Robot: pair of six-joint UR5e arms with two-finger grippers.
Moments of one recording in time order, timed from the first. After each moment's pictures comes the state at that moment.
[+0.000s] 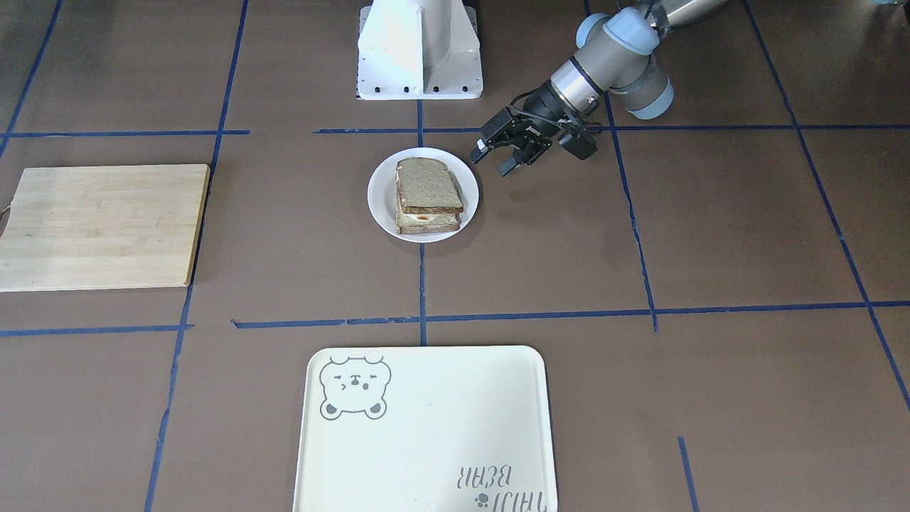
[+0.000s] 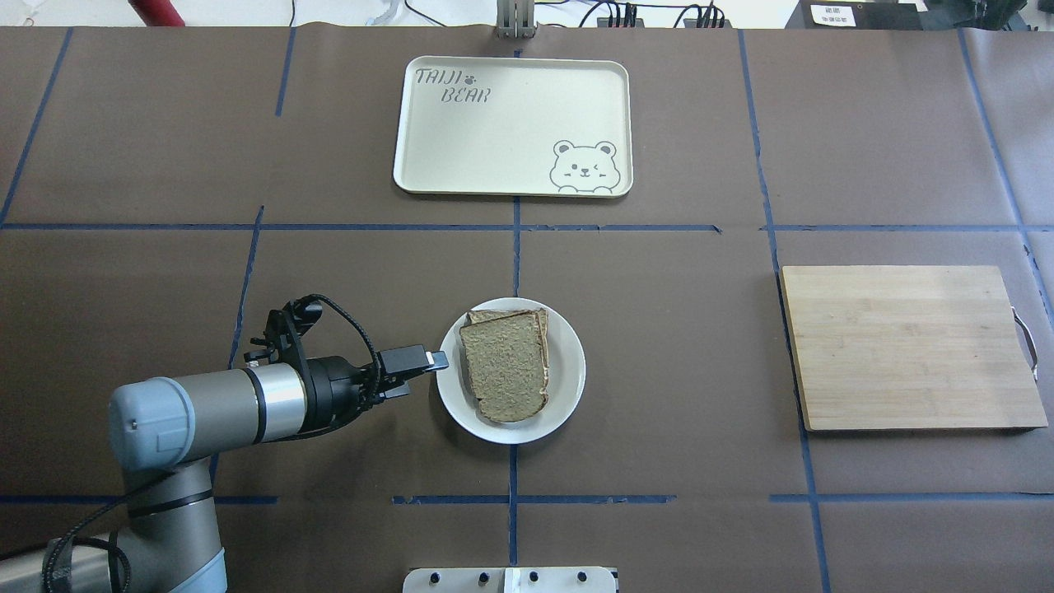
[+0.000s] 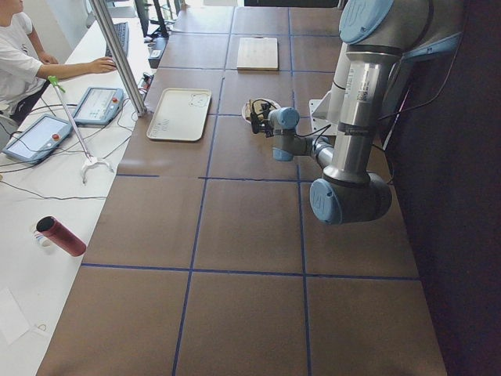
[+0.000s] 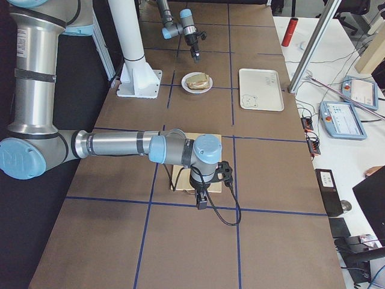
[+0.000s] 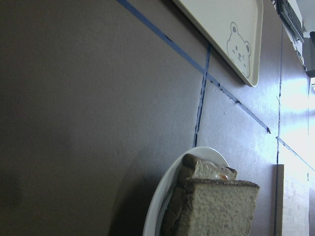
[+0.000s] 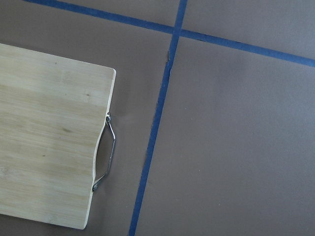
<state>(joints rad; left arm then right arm) -0.33 -1.84 -1.66 -2.81 -1.57 -1.79 1.56 -1.71 1.79 -1.73 2.30 -0.26</state>
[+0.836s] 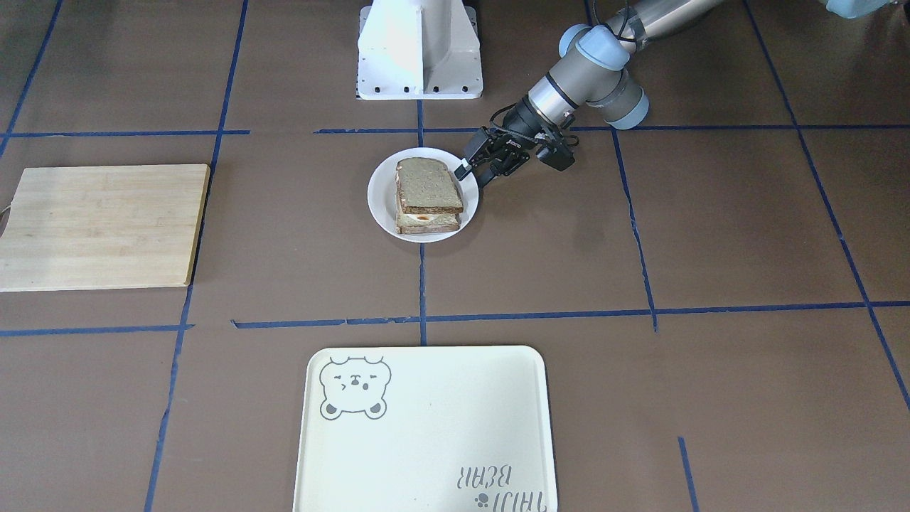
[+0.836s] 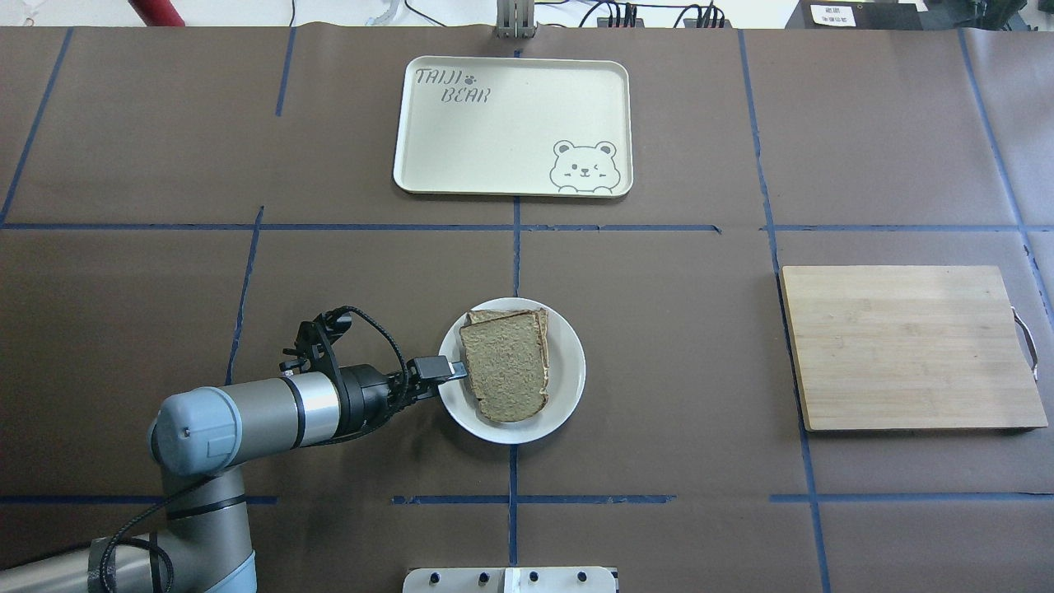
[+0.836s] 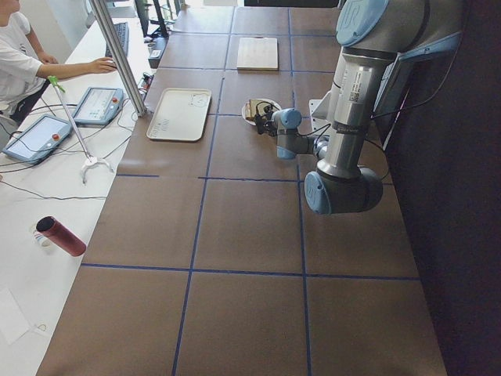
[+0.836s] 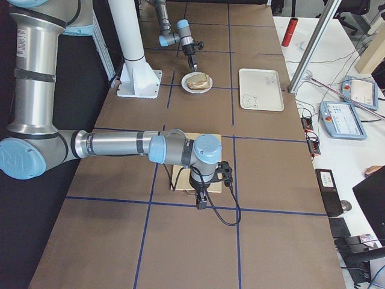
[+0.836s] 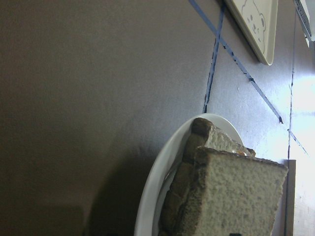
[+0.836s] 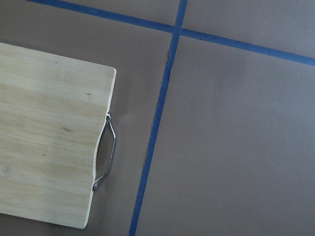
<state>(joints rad) -0.31 -1.90 -1.57 -2.83 -1.54 -1.80 1.56 -1.72 1.79 -1.73 2.30 -0.26</state>
